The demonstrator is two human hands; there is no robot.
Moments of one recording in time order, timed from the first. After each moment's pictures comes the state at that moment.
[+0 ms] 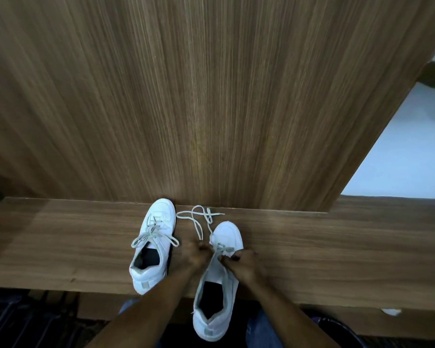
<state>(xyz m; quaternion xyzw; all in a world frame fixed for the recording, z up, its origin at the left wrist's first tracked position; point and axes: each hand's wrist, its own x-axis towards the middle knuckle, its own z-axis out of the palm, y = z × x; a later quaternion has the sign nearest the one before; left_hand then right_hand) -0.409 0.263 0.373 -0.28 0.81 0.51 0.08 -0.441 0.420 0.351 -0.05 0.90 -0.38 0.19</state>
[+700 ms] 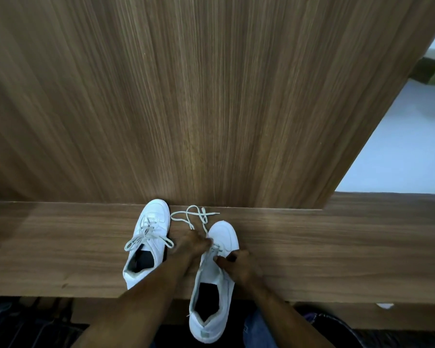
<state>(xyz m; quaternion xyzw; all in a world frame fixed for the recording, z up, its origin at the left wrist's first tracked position) -0.446 0.255 0.373 -0.27 0.85 0.42 0.14 -0.437 0.422 0.352 -0.06 0.89 -0.41 0.20</state>
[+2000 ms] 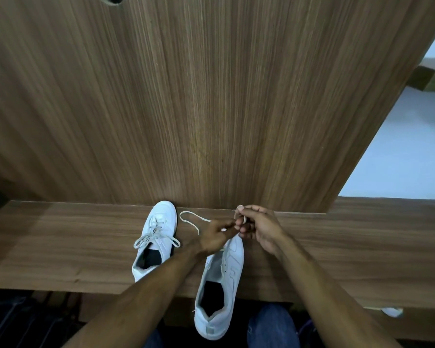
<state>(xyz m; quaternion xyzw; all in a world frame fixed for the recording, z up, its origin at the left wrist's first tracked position) -0.428 0.287 0.439 0.01 0.81 0.59 0.04 -0.475 0.433 0.468 0.00 0.64 -0.73 0.25</state>
